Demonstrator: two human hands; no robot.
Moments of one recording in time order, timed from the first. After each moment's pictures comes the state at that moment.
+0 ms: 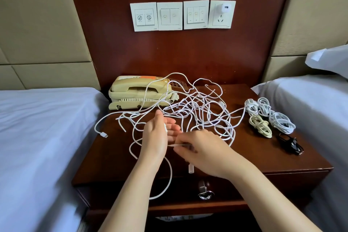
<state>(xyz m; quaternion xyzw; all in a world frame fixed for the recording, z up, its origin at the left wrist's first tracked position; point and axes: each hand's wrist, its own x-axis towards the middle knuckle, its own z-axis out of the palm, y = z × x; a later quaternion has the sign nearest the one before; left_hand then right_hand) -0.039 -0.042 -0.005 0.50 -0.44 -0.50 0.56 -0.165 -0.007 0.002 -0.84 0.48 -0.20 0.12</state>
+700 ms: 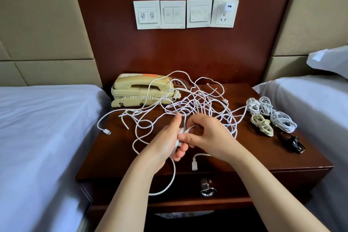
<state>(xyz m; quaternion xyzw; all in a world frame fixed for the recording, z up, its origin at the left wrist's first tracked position) -0.032 -0.024 0.002 0.47 -0.55 -0.61 0.33 -0.177 -0.033 -0.007 -0.78 0.48 -0.35 0.20</state>
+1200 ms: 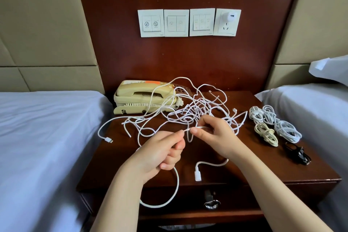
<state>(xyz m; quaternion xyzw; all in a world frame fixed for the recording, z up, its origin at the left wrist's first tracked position) -0.005 -0.023 0.010 0.40 -0.57 -0.64 0.33 -0.192 -0.061 -0.015 -0.76 0.46 -0.42 0.21</state>
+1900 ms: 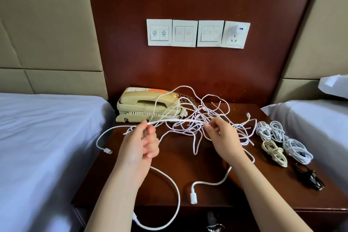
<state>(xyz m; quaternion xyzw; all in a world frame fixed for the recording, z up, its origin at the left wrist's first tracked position) 0.015 -0.057 0.012 0.34 -0.28 -0.66 0.61 -0.192 -0.105 -0.022 -0.67 0.60 -0.43 0.10</state>
